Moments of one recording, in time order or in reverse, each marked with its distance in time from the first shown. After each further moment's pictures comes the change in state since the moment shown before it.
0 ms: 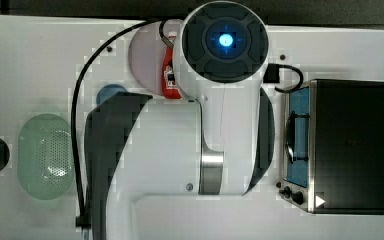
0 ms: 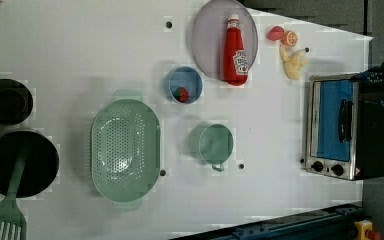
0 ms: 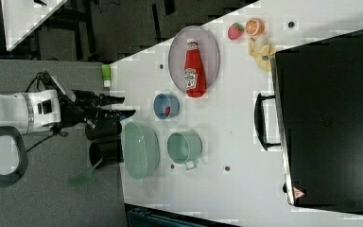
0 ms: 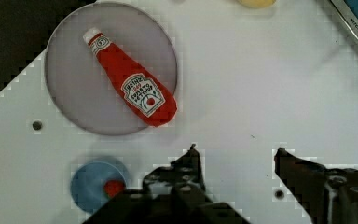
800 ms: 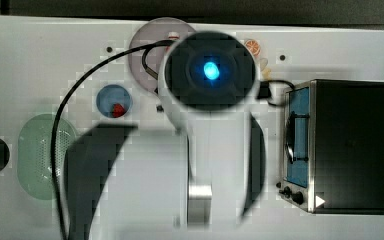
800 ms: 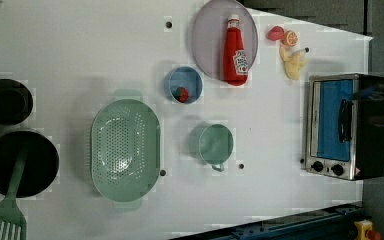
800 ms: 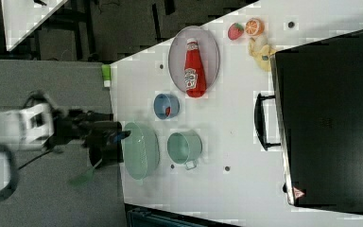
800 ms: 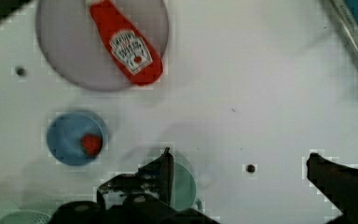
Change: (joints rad) arm -0.064 -0.055 0.087 -0.054 0.017 -0.039 -0.138
